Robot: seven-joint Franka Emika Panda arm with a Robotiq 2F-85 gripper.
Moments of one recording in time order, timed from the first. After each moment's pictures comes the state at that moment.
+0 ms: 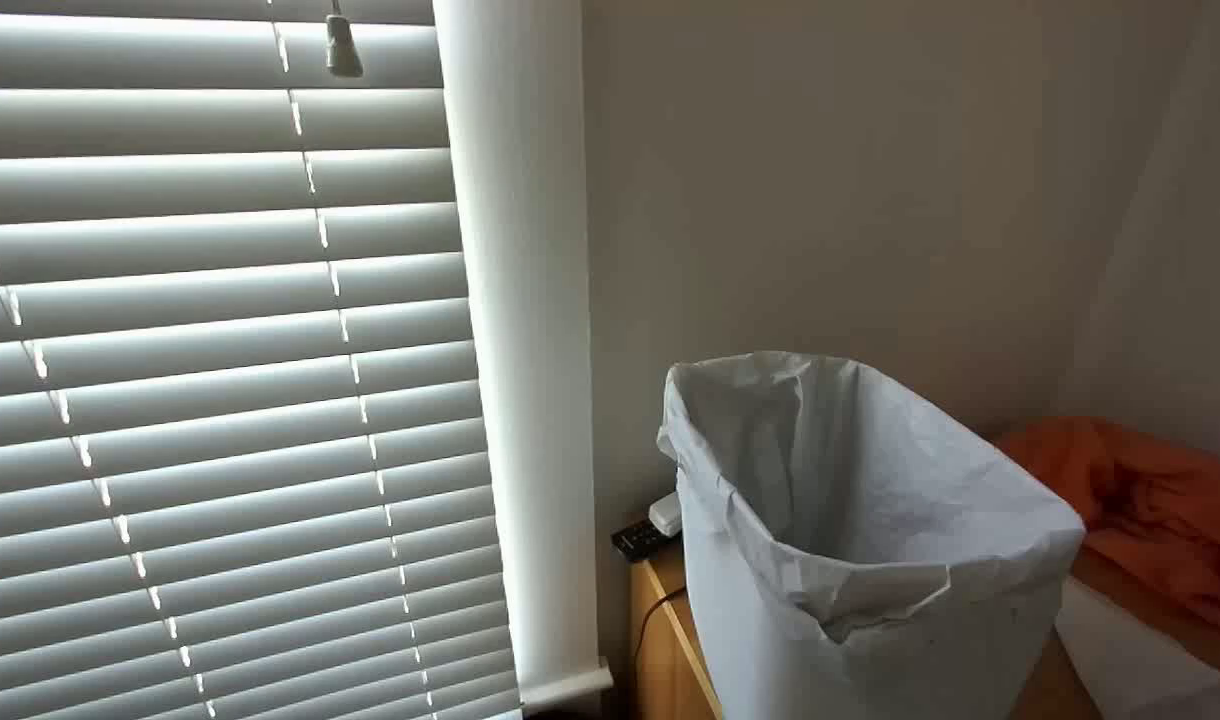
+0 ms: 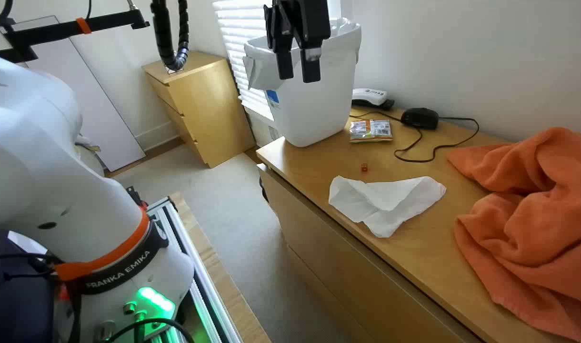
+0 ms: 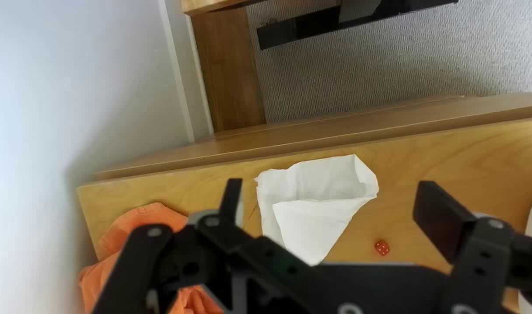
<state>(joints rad) -0.17 -0.59 0.00 -2.54 -0.21 1.82 0.11</state>
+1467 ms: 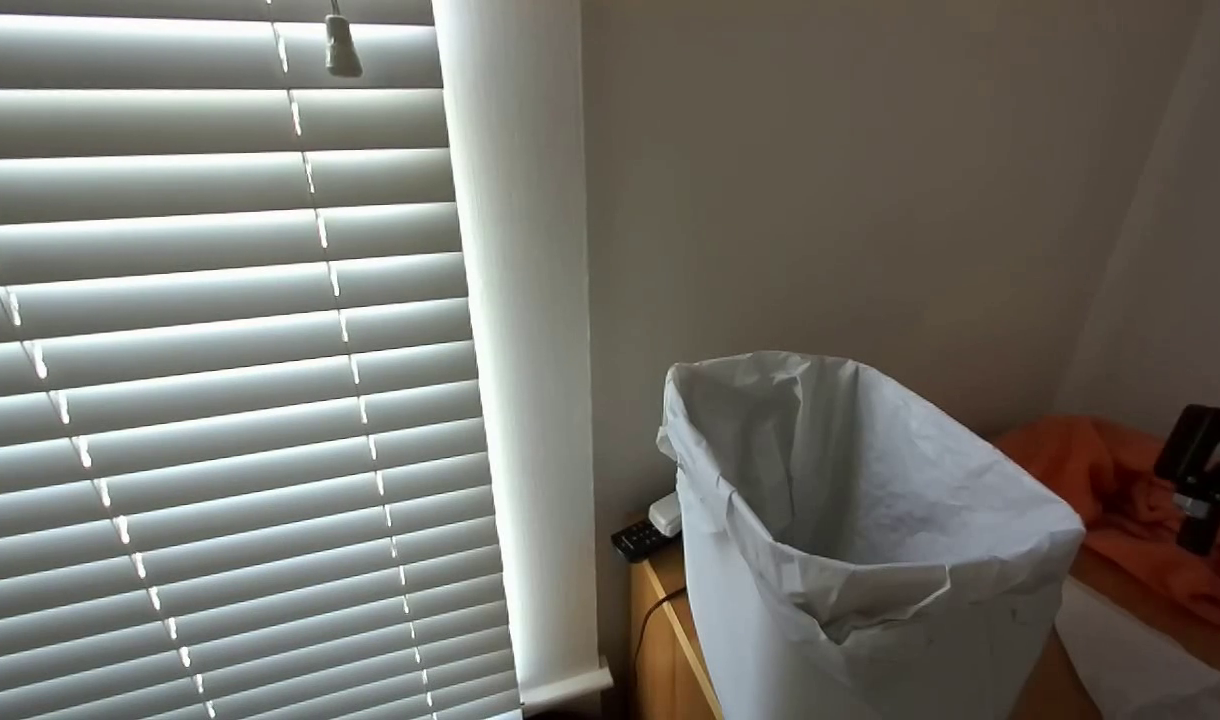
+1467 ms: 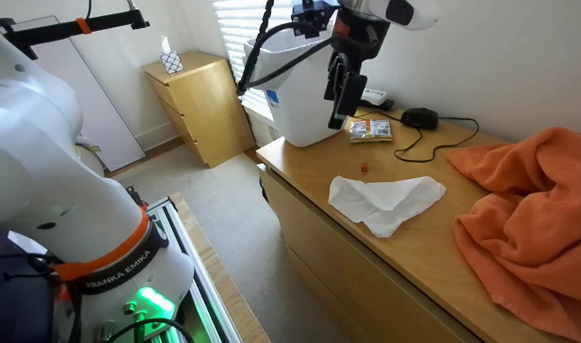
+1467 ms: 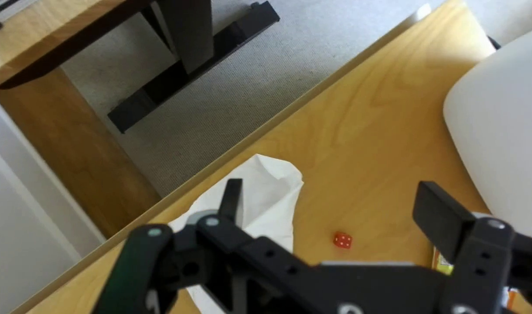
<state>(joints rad) -0.18 -0.15 -0.15 -2.36 0.22 1.93 0.20</state>
